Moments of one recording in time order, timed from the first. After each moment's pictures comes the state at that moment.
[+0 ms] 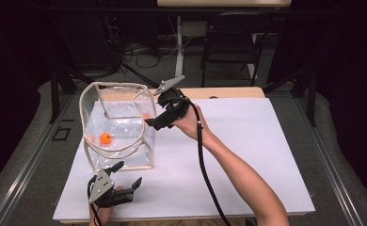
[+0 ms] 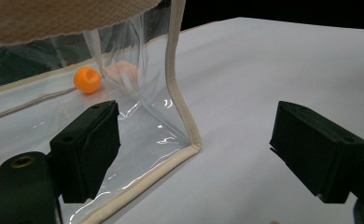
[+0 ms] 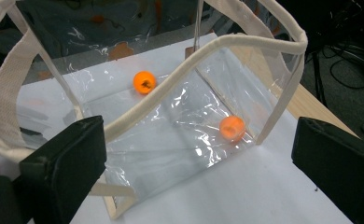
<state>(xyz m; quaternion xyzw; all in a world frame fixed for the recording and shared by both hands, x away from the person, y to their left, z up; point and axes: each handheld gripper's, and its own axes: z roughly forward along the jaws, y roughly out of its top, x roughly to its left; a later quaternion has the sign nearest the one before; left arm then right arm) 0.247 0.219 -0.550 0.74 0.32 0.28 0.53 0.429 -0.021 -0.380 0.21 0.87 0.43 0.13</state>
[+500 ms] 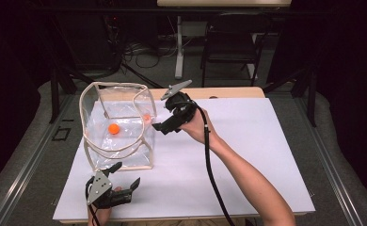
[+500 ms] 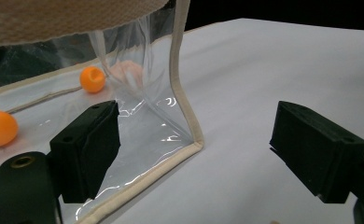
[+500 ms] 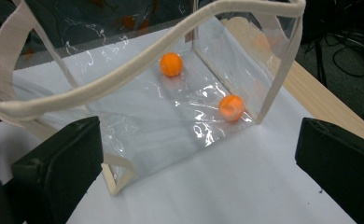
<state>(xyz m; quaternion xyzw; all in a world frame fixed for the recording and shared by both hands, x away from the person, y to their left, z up) 0.243 0.223 -0.549 0.73 0.32 0.28 0.53 0.424 -0.039 -0.391 0.22 0.88 0.42 0.12</state>
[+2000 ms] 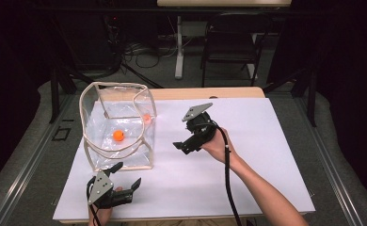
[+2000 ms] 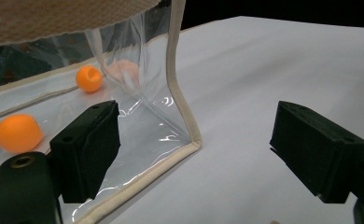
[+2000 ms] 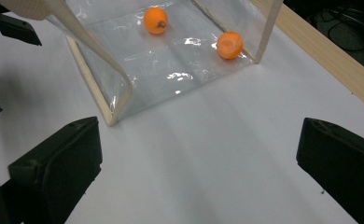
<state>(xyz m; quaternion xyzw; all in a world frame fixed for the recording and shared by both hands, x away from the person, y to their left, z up) 0.244 0.220 -0.548 0.74 0.32 0.28 0.53 0.390 -0.093 -0.435 0.23 0.88 0.39 0.13</state>
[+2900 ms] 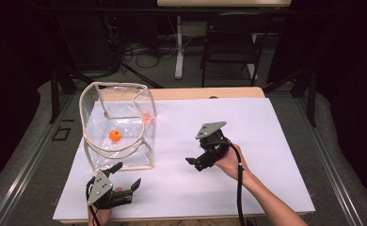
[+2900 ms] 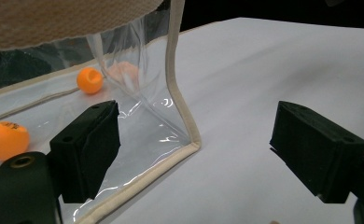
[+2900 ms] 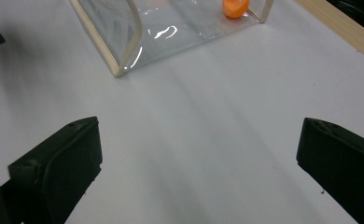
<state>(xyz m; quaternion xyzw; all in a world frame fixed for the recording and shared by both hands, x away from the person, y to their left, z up) 0.242 0.220 -0.548 0.74 0.32 0.28 0.53 0.354 -0.128 -0.464 0.23 0.89 0.38 0.14</state>
